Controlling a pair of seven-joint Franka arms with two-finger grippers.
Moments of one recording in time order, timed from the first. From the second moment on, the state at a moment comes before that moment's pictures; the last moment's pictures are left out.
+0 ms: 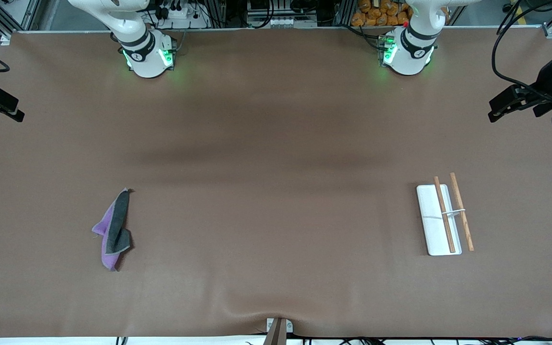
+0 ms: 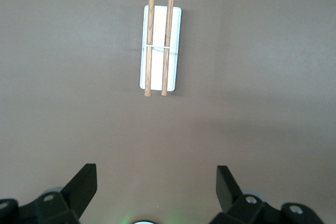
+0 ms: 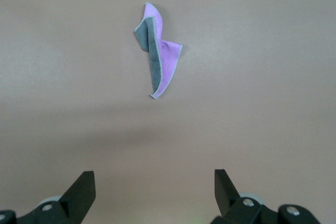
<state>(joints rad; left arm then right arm) 0.05 -0.01 -0.14 -1.50 0.02 1.47 -0.20 -0.04 -0.03 -0.03 -1.51 0.00 1.48 -0.01</state>
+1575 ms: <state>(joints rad) 0.05 0.00 -0.15 -1.49 0.02 1.45 -0.17 -0.04 -0.03 -0.03 -1.51 0.00 1.48 -0.01</state>
